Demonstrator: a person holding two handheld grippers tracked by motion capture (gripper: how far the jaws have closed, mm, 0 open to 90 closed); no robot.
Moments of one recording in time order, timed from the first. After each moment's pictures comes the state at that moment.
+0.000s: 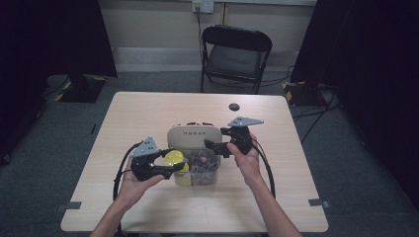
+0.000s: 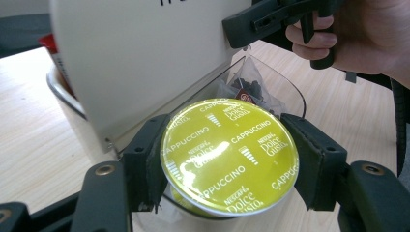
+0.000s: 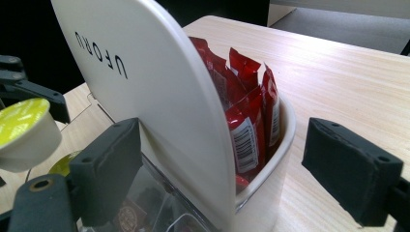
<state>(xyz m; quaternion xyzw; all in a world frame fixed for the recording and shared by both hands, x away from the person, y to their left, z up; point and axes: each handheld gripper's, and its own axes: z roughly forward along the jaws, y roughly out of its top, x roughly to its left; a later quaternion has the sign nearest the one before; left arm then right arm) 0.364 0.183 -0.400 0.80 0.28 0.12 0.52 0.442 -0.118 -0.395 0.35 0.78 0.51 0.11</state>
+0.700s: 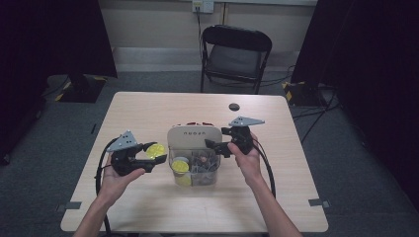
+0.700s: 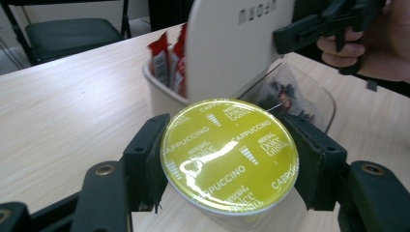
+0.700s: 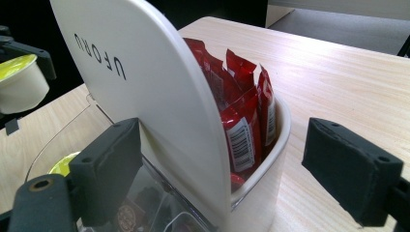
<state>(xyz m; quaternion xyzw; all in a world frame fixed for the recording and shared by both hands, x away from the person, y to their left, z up) 0.370 0.232 -0.390 0.78 0.31 0.15 0.52 0.442 -0.120 -0.394 0.35 0.77 0.51 0.11</state>
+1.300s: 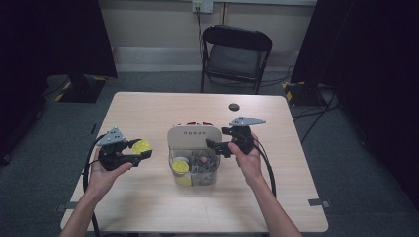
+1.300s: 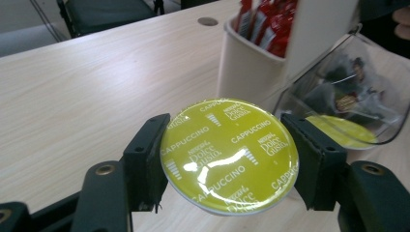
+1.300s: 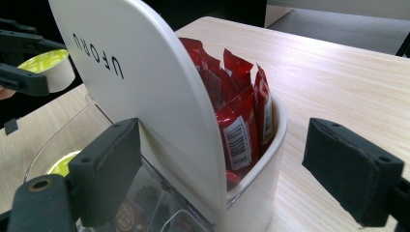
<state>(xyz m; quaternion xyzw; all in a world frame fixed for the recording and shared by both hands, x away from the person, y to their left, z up) 0.390 0.273 -0.404 0.79 0.35 0.16 0.48 0.442 -0.121 -0.394 0.35 0.77 0.51 0.11</state>
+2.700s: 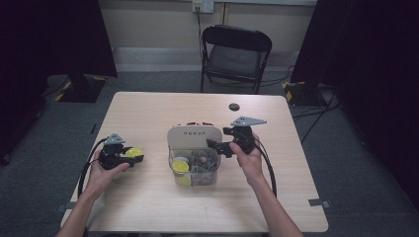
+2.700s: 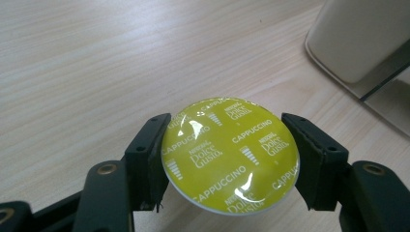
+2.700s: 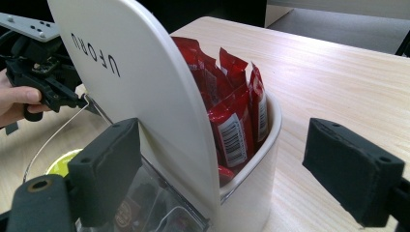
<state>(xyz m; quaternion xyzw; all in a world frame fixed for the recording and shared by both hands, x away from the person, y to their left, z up) 0.427 0.303 -0.473 0.81 0.42 0.15 0.39 0.442 -0.125 -0.394 0.35 0.77 0.51 0.11</state>
